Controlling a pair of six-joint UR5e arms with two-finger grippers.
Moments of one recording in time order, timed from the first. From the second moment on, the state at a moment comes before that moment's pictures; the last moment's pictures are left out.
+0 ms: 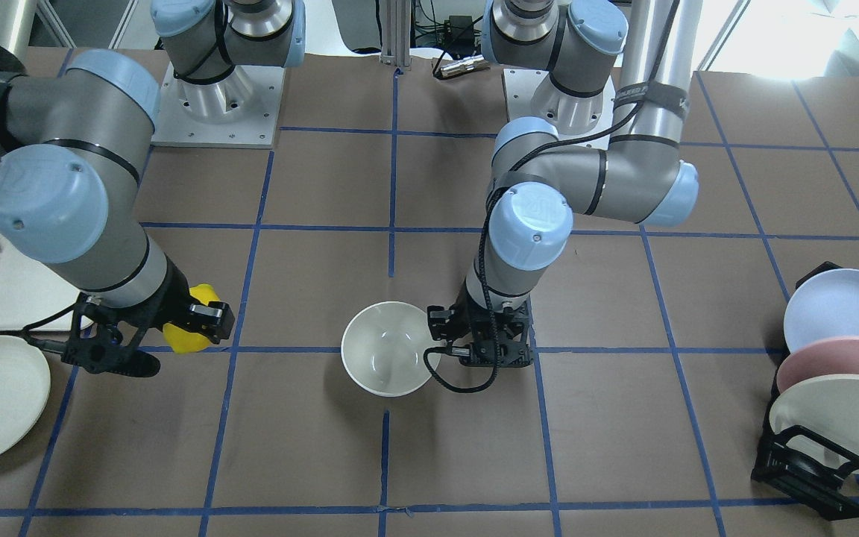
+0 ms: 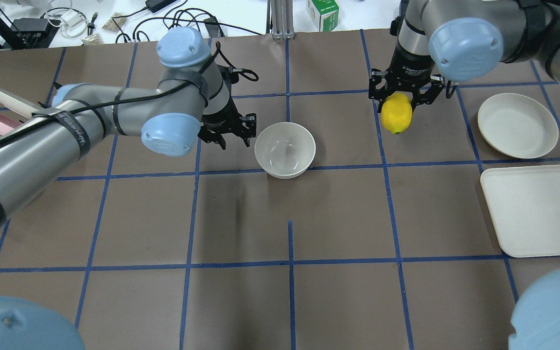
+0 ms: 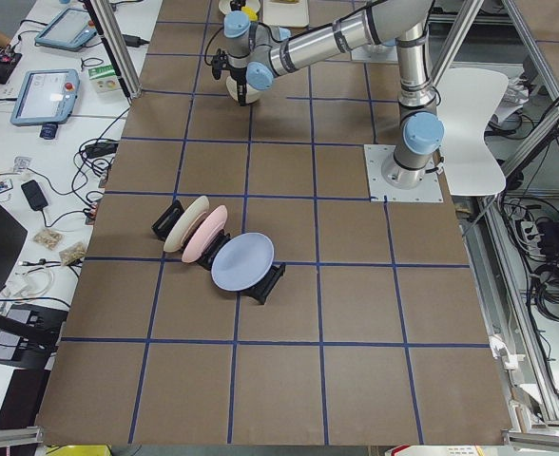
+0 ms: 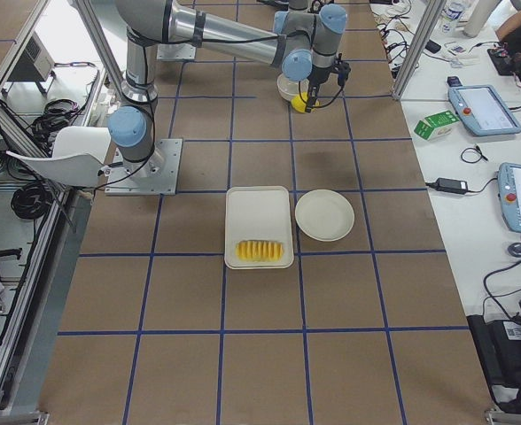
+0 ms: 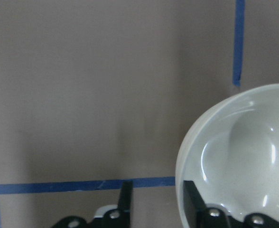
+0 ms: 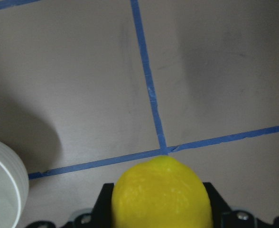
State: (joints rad) left arm -1.71 -1.94 -1.66 -1.11 1.48 -0.16; right arm 1.60 -1.23 1.51 -1.79 -1.54 0.22
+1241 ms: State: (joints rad) left arm -1.51 -1.59 -1.53 -1.58 1.54 0.11; right arm 1.92 -0.99 1.41 -1.95 -1.48 0.48
